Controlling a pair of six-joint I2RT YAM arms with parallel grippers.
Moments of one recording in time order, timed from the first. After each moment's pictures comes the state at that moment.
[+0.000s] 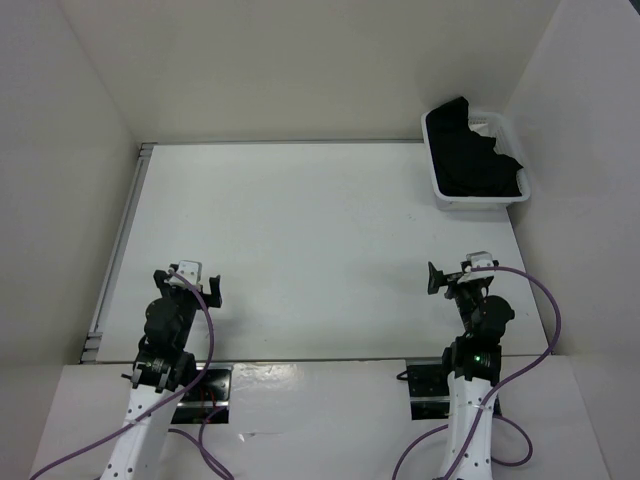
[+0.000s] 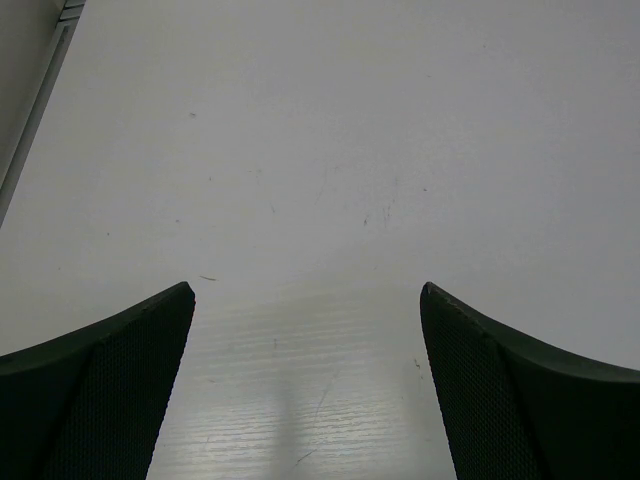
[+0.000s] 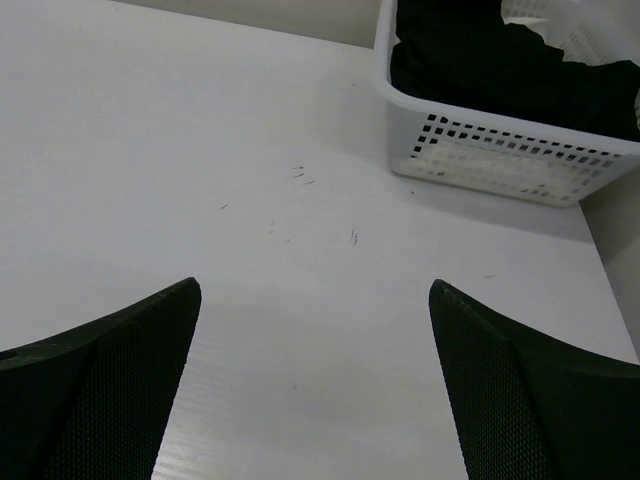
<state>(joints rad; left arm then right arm) -0.12 0.01 0.04 -0.18 -0.08 0.09 -0.27 0.00 0.04 -0.03 -0.39 -0.12</state>
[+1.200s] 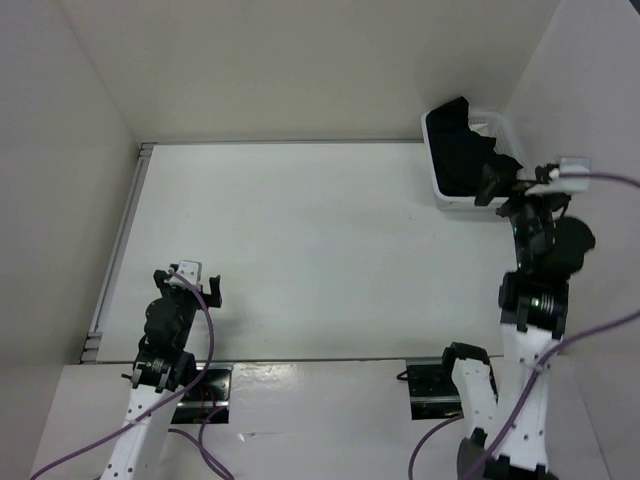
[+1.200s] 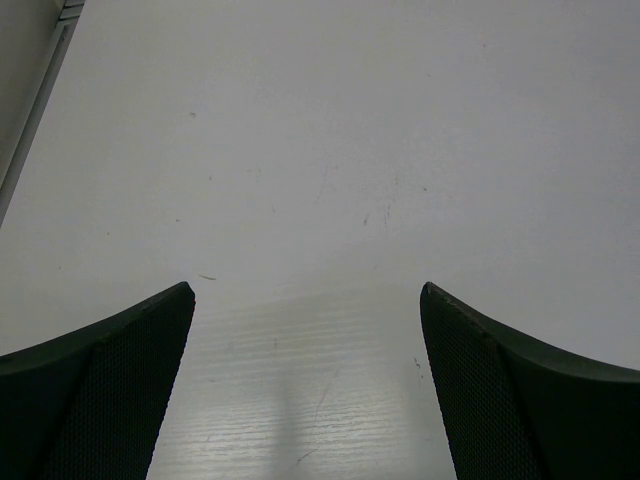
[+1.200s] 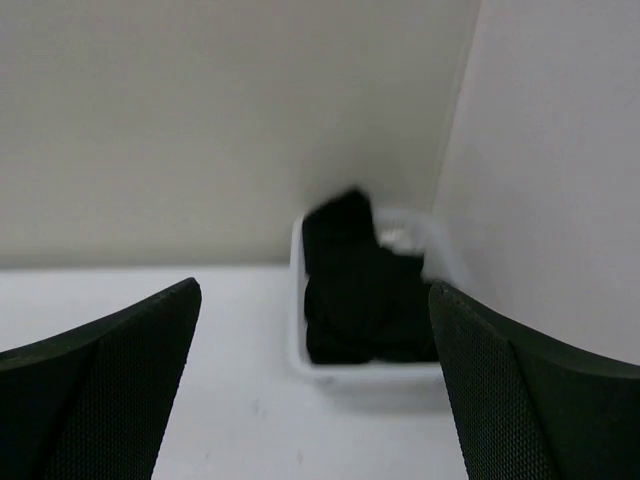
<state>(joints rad) -0.12 0.01 0.04 -0.18 -0.08 0.09 -0.27 0.58 0.97 -0.05 -0.17 0.00</state>
